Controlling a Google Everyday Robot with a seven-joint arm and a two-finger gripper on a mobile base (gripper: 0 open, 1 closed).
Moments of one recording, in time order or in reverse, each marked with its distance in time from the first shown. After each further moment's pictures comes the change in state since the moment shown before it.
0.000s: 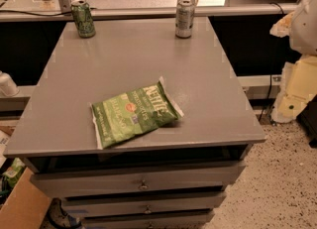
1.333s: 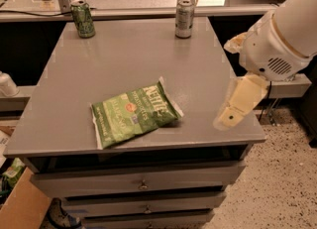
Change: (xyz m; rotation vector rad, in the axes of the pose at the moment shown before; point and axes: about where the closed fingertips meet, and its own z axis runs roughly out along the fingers) arm -0.073 0.021 0.044 -0.052 -0.272 0.031
